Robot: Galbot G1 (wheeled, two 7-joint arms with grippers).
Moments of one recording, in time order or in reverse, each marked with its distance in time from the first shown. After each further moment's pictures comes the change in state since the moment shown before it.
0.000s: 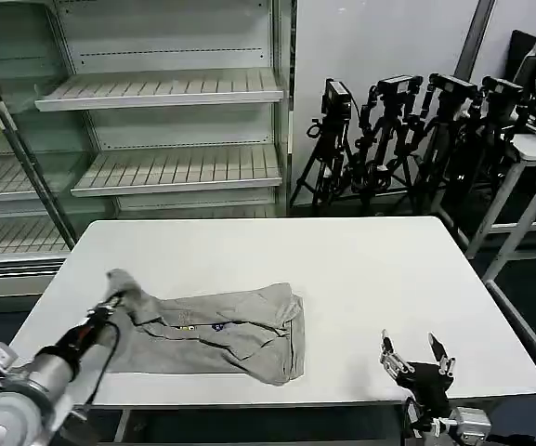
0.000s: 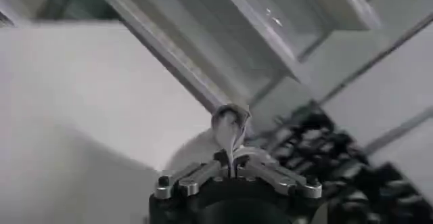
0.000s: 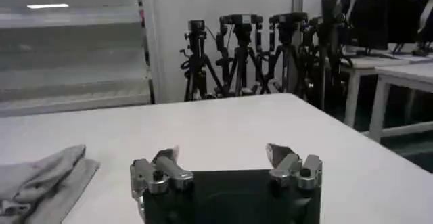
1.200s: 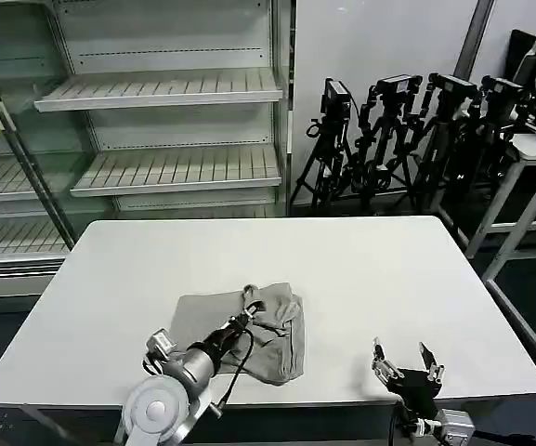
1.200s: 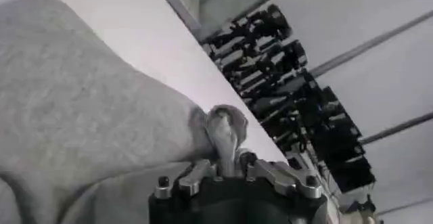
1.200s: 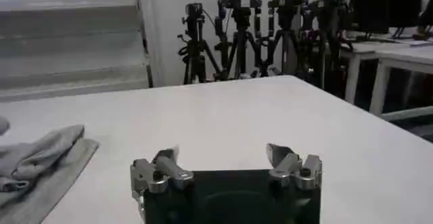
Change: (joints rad) left arm -0.206 -0.205 0.514 0.170 0.228 -0.010 0.009; right arm 0.021 0.031 -0.028 -0.049 -0.027 -0.005 0.002
